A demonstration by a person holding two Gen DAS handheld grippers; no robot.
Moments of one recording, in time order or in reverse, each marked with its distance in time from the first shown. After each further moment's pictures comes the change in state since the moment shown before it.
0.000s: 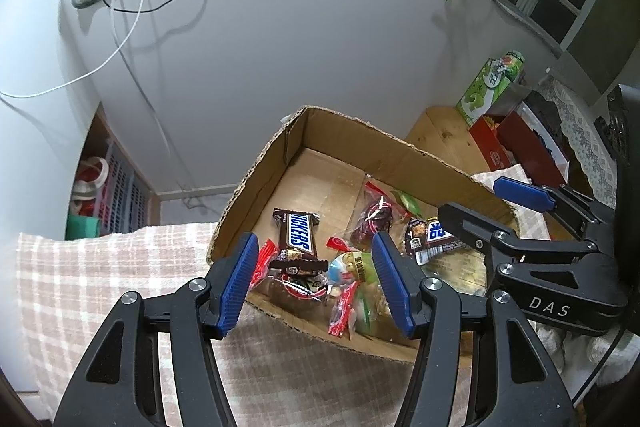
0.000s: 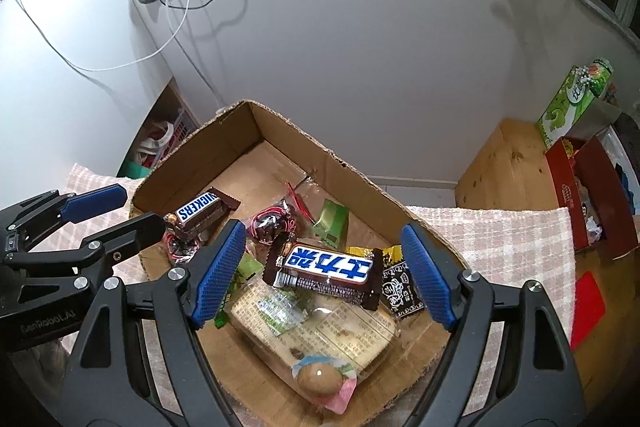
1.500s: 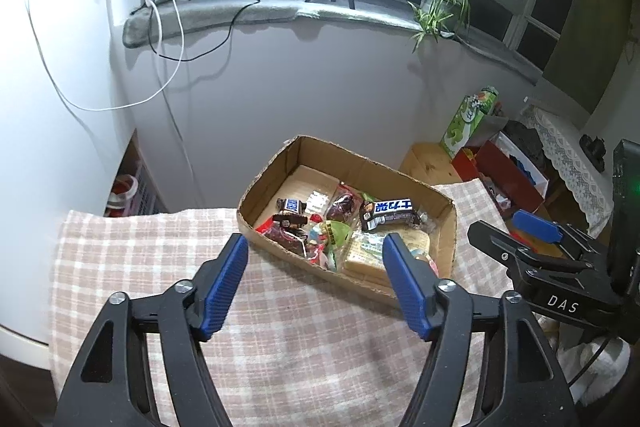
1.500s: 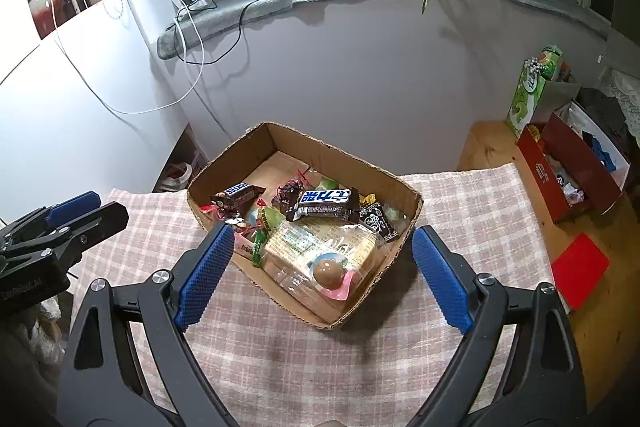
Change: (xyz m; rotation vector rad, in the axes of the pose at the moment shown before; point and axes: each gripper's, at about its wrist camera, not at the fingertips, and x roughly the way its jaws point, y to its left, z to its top) left arm -0.109 -0.024 -0.056 -0.015 -0.194 0.034; right arm -0.116 -0.004 -0.072 0.108 -0.175 0.002
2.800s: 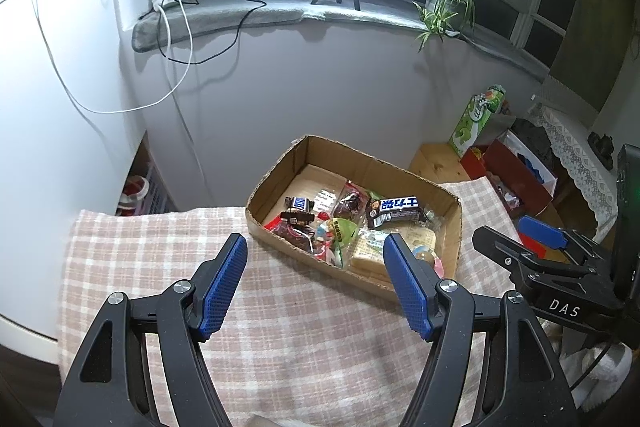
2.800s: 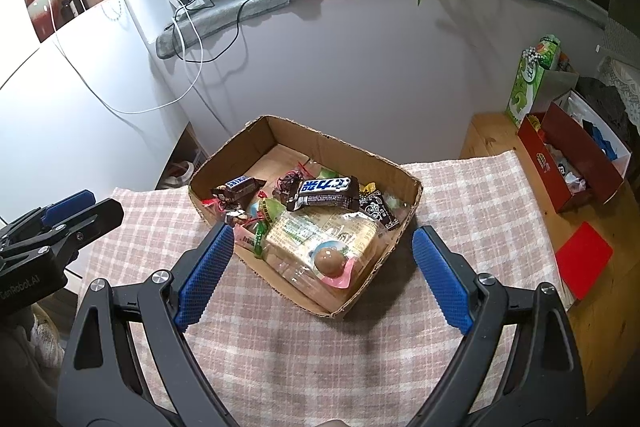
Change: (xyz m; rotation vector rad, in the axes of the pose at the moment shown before) left arm -0.007 -0.006 -0.004 0.006 -0.001 0.043; right arm -0.002 -0.001 -0.007 0.017 0.015 0.007
